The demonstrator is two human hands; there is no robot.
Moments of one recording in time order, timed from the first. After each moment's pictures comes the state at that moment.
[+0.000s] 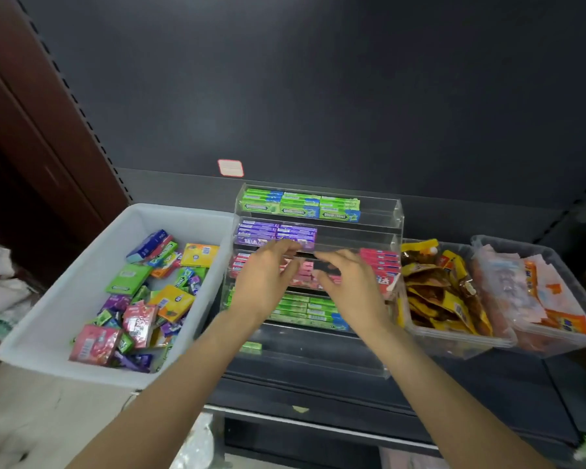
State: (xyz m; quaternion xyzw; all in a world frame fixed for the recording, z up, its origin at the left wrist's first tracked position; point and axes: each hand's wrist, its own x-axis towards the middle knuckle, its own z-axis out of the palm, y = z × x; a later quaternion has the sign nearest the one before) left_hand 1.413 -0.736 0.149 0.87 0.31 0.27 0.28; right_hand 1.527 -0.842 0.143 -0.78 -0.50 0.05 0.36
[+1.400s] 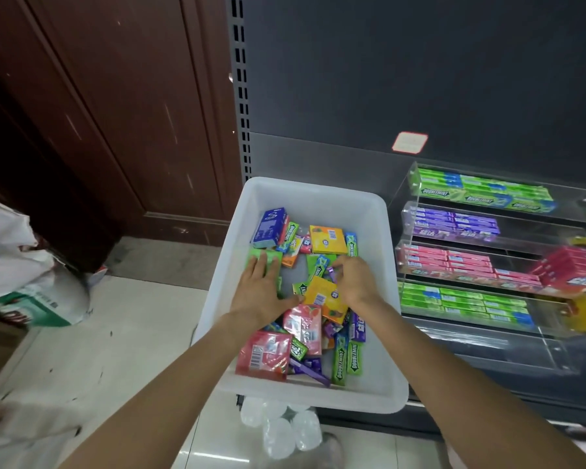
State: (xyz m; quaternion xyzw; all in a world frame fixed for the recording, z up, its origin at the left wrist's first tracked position) left_hand 1.189 -0.499 0.037 0.90 0.37 -0.05 0.24; right_hand 1.343 -0.594 0.049 -0.89 -0.36 0.18 0.18
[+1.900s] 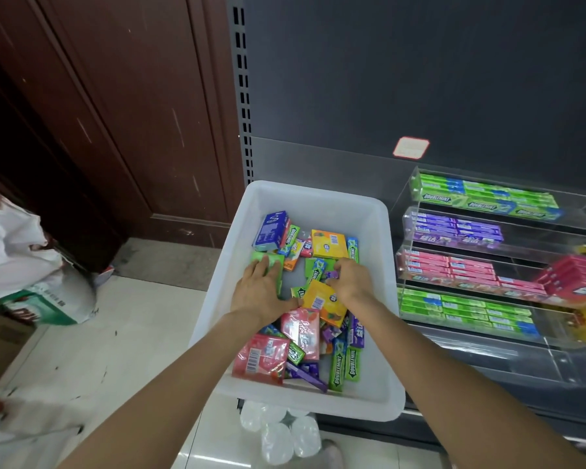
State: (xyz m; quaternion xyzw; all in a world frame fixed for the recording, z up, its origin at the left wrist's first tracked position) left_hand 1.194 -0.500 0.045 0.89 0.39 -0.06 0.21; right_hand 1.347 -0.583 0.046 -0.90 -0.31 0.23 0.18
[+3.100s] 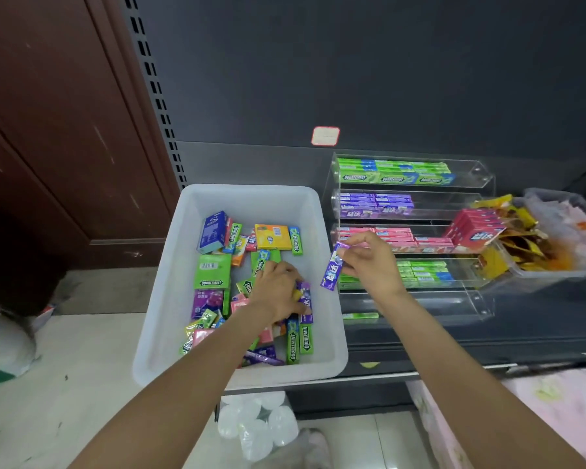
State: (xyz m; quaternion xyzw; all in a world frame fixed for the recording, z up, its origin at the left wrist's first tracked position) left_hand 1.261 -0.569 0.050 0.96 0.21 -0.07 0.19; right_hand 1.361 -0.696 0.117 -0.75 -0.16 0.23 0.60
